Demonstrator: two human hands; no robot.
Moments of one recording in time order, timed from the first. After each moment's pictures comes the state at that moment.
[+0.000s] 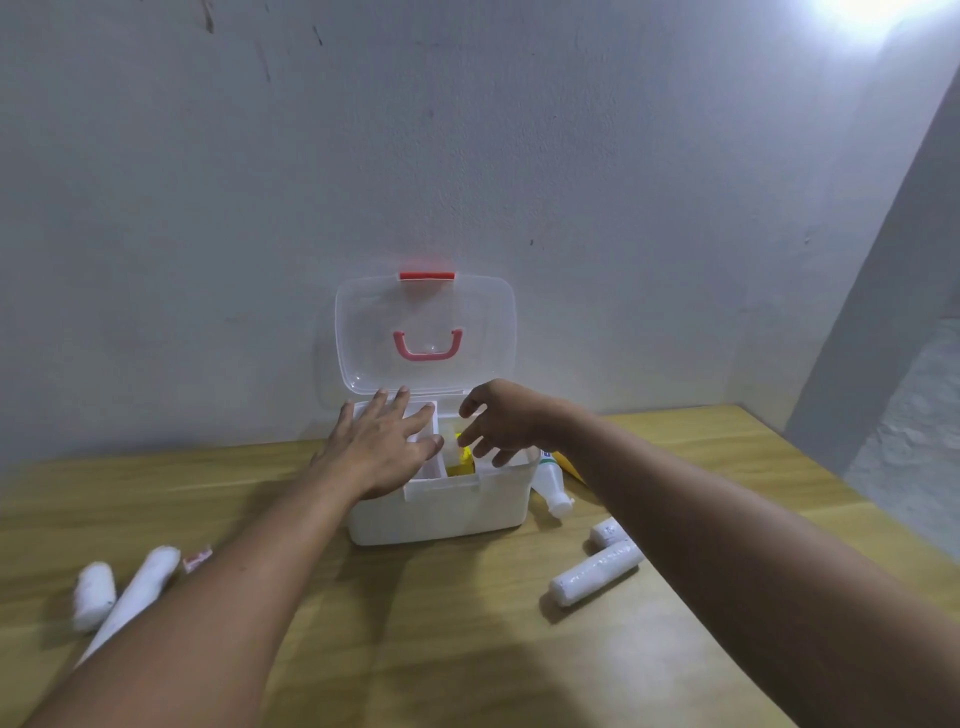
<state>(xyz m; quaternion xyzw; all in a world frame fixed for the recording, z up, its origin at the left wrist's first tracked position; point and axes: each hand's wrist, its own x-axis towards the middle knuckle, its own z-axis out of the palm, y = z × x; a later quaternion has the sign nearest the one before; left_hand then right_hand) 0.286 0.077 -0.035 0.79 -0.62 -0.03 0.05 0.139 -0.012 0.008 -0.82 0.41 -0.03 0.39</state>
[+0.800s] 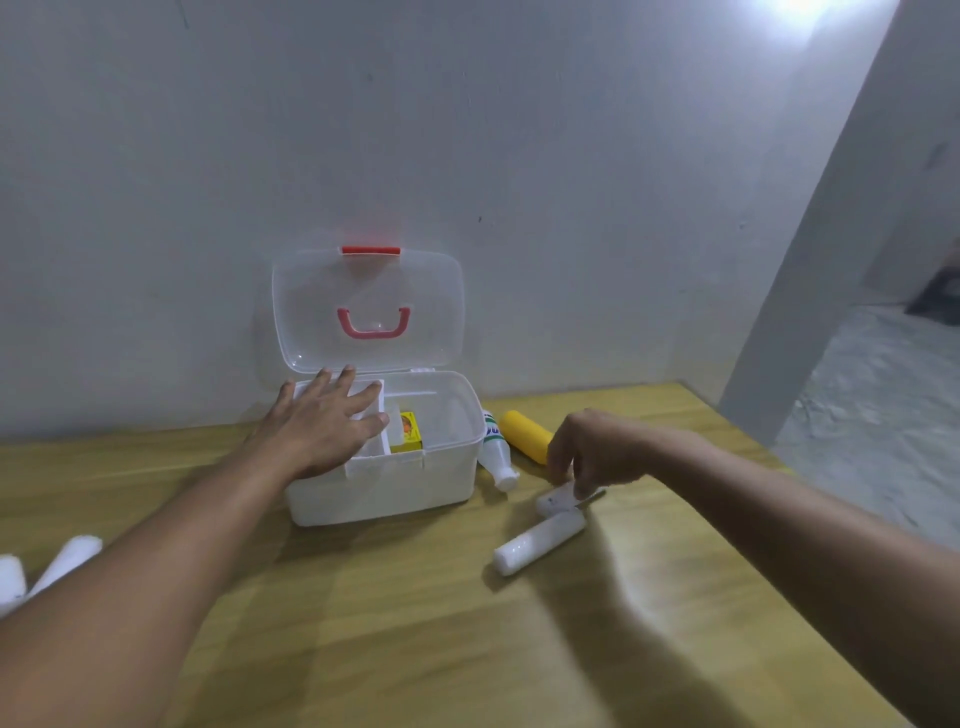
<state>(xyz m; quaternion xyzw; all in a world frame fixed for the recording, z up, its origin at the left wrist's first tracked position) 0.291 0.071 -0.040 0.79 -0.62 -0.01 0.02 -0.002 -0.029 -0.013 -0.90 0.42 0.09 0.12</state>
